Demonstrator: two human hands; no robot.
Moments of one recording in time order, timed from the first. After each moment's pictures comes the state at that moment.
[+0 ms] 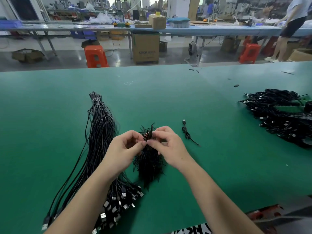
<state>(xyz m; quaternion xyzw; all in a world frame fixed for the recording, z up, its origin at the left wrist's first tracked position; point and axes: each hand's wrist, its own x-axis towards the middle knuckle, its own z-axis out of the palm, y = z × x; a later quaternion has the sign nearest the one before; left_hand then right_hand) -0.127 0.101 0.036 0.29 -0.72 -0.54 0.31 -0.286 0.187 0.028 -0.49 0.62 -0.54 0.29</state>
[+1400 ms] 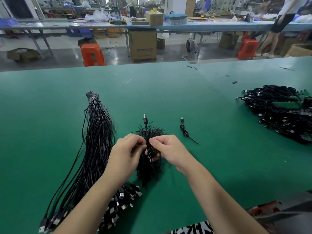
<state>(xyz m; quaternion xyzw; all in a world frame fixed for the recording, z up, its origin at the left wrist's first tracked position) -0.133 0.116 0.020 0.28 -0.86 -0.24 0.35 -0.293 0.189 0.017 -0.41 0.57 -0.54 0.47</state>
